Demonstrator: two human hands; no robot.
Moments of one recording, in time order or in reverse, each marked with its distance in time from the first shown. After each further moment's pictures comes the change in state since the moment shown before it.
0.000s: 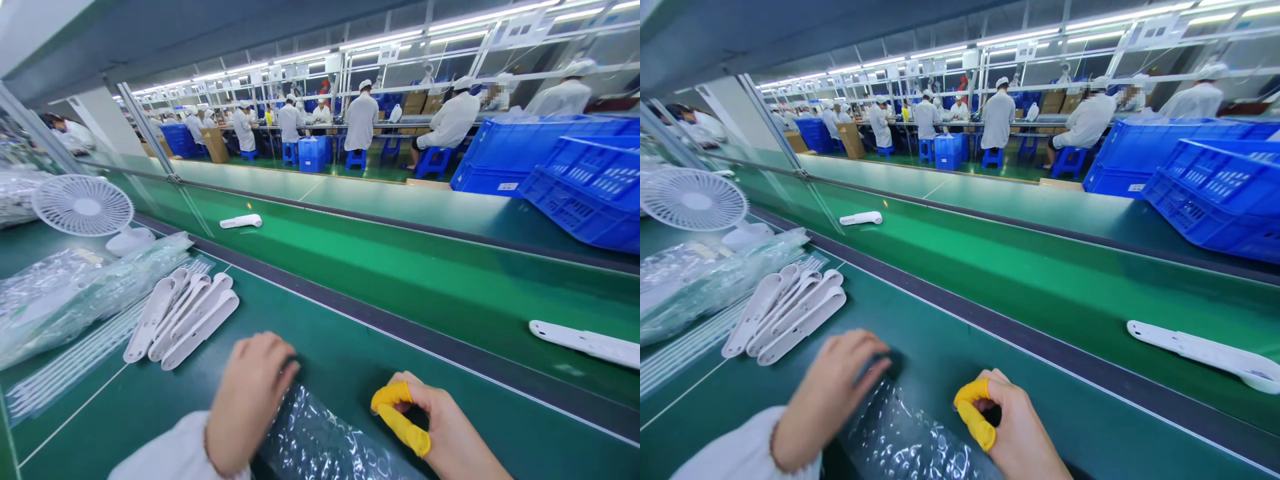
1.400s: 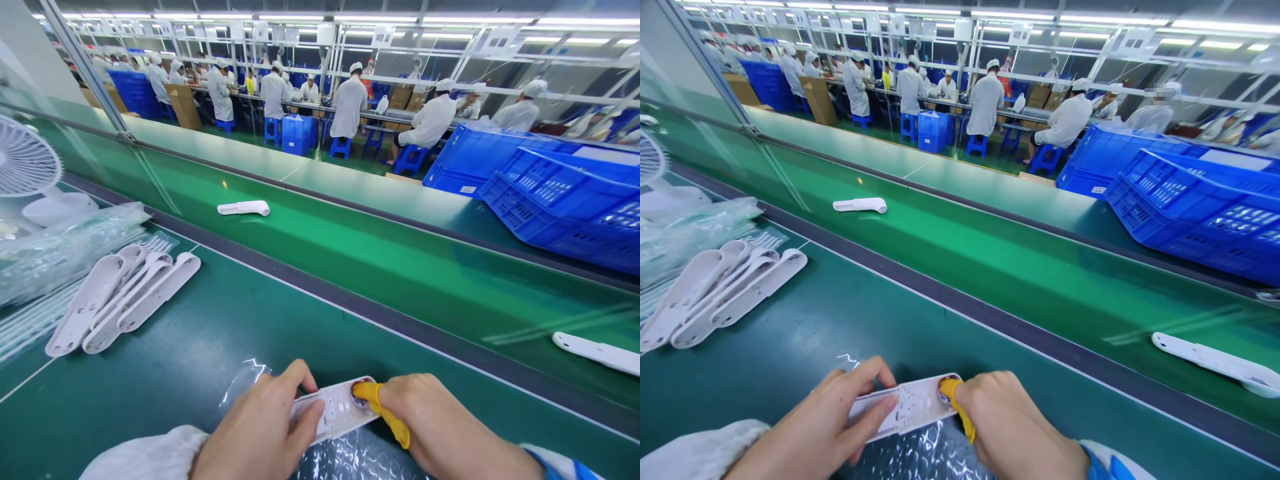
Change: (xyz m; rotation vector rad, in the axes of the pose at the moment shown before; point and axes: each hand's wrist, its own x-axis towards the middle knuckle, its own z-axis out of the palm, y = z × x) left_hand -0.002 0.054 -0.016 -0.651 -0.592 -0.156; right_hand -0.008 -0.020 -0.031 -0.799 -0.467 -0.125
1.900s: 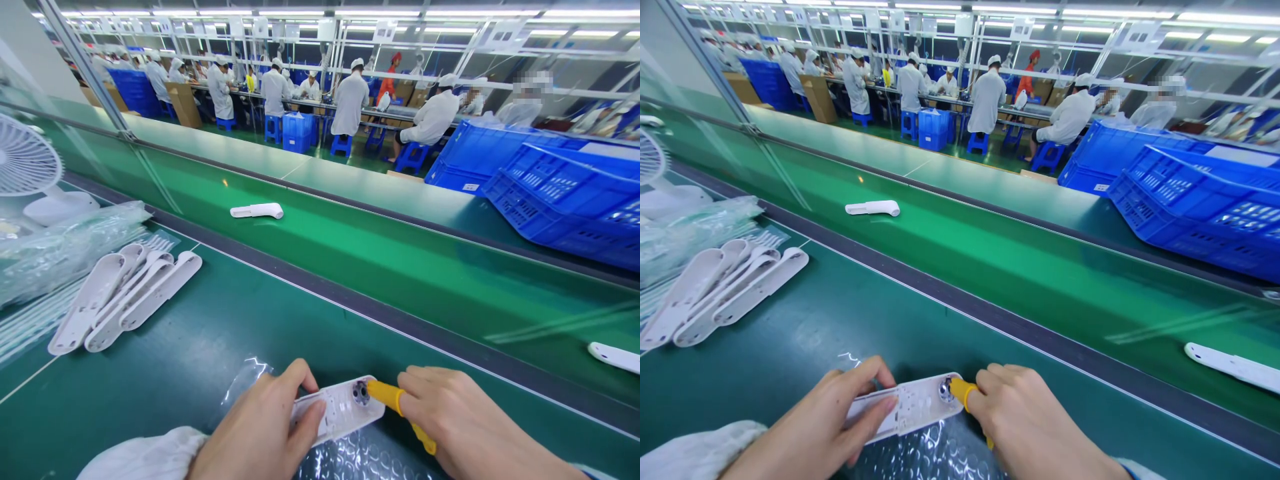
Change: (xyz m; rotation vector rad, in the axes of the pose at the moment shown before) left_hand -0.006 0.002 -0.004 0.030 0.000 -0.001; right_hand -0.014 0.008 -0.011 -0.204 0.272 -0.223
